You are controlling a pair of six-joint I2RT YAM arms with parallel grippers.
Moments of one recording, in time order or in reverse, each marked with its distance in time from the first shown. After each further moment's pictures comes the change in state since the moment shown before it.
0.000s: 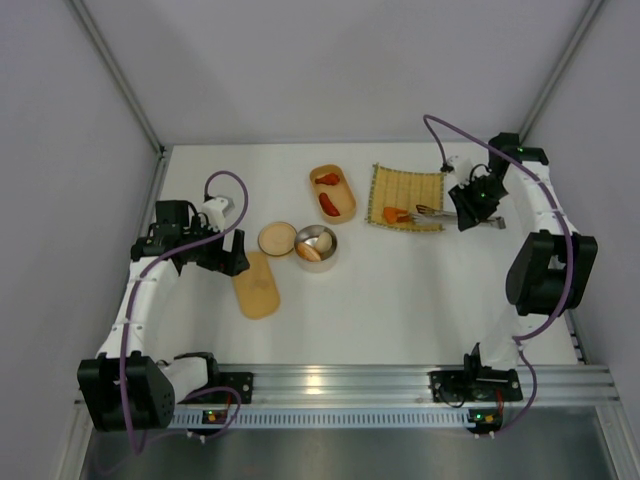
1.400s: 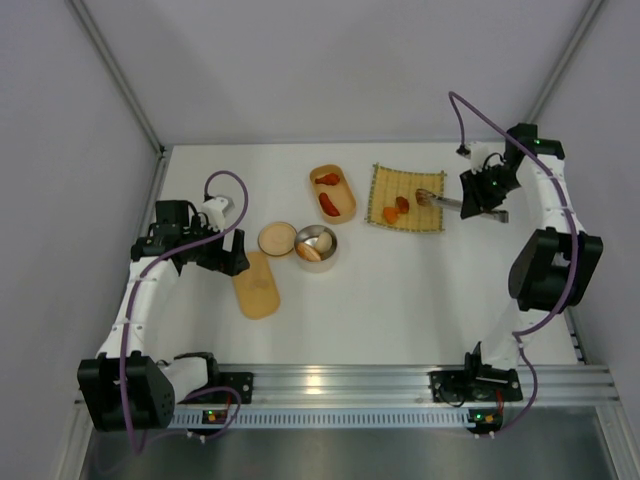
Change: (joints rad) left arm 0.000 0.000 0.000 0.004 0.000 -0.001; right arm -0.066 0.036 0.108 -0.035 -0.135 0.111
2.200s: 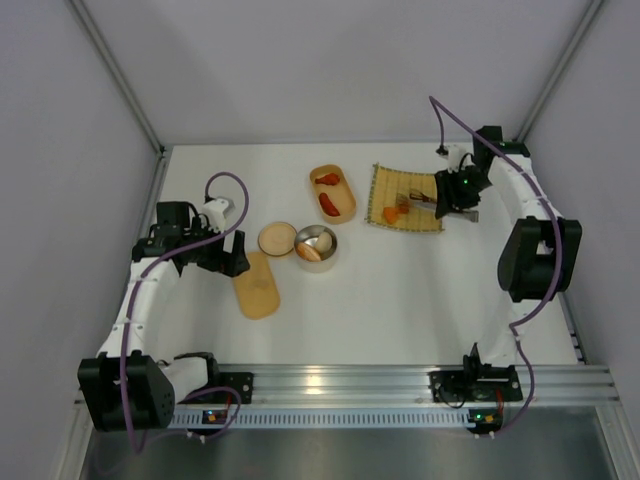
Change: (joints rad) left arm 0.000 0.000 -0.014 0.010 -0.001 0.001; right arm 0.130 0.080 -0.027 0.143 0.061 0.300
